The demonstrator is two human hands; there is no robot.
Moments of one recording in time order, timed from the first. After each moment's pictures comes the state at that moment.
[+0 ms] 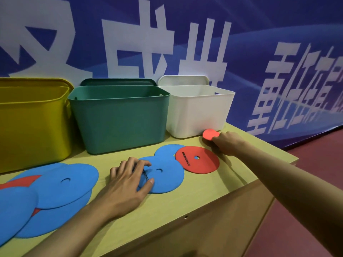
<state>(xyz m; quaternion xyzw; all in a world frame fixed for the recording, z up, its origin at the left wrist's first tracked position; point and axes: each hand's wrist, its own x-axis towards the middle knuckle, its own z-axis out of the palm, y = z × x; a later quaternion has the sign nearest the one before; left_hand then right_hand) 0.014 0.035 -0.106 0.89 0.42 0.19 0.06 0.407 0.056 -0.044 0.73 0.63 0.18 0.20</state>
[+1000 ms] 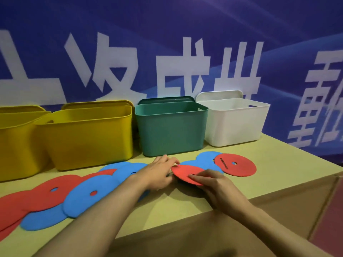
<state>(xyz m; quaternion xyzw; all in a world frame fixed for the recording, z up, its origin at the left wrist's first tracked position) -0.043 0.039 -0.045 0.89 0.44 0.05 0.09 0.190 -0.067 -0.090 0.54 0.79 0.00 -0.28</state>
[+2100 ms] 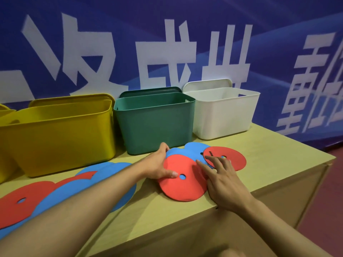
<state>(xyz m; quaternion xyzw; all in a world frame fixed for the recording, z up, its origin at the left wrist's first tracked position) 0.001 0.068 -0.037 0.87 0.44 0.08 0.20 0.231 -0.057 -0.103 0.68 0.71 0.11 -0.15</state>
